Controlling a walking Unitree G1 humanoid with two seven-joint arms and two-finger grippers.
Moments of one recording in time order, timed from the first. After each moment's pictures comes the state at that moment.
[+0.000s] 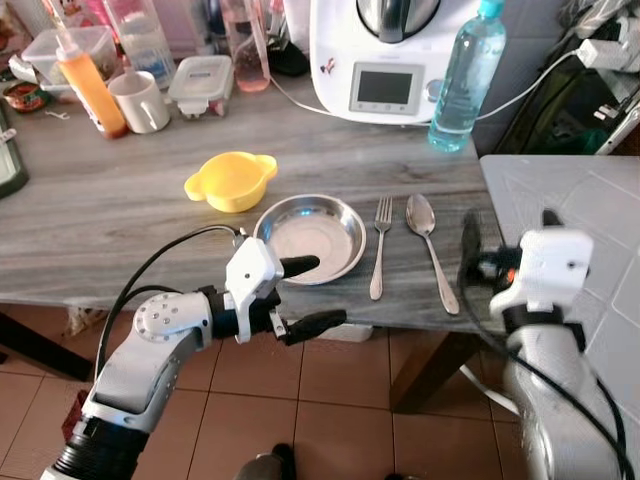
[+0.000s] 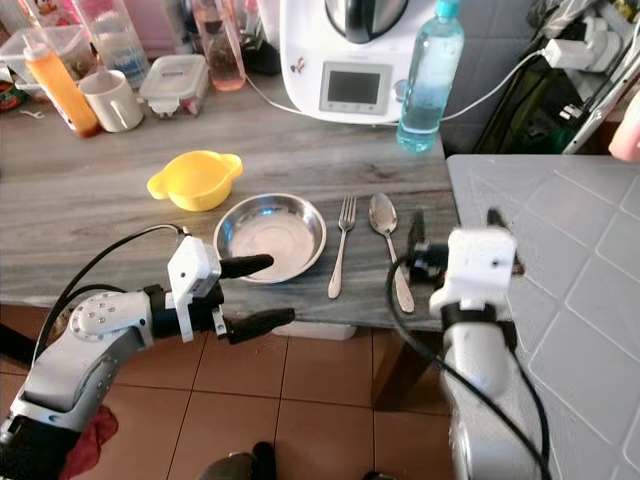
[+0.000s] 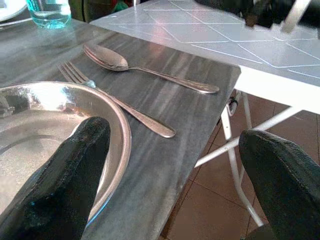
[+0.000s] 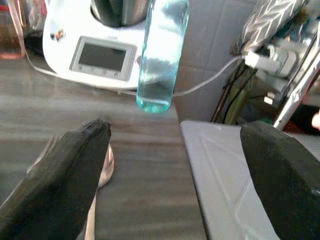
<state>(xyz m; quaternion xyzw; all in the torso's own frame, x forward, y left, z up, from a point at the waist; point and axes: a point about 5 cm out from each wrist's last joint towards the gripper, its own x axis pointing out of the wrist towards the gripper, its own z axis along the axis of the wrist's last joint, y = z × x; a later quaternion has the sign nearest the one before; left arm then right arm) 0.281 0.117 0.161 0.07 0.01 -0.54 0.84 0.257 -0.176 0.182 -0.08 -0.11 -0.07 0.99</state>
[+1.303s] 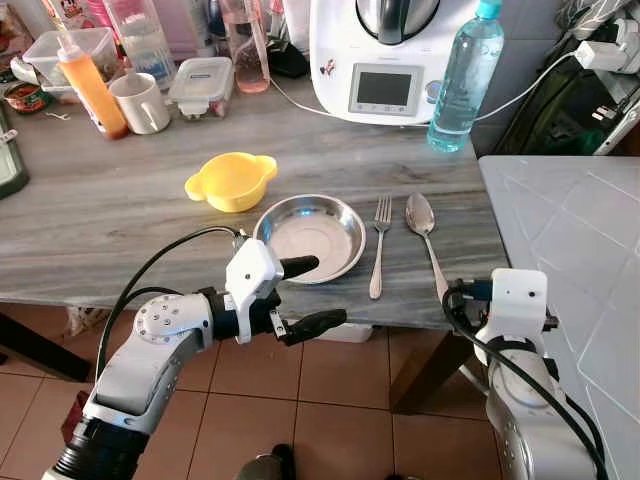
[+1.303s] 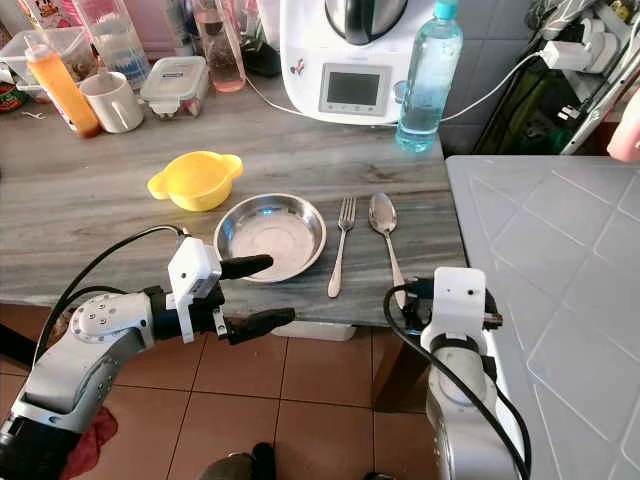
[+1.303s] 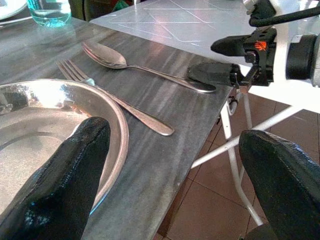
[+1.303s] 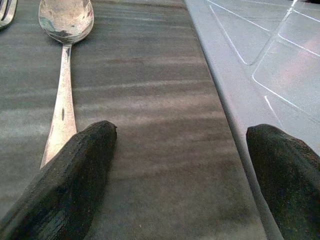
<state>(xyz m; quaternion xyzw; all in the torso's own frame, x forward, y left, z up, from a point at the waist) 0.281 0.118 0.159 0.07 0.01 -0.54 0.84 0.260 -0.177 0.130 -0.07 0.09 -0.11 0.99</state>
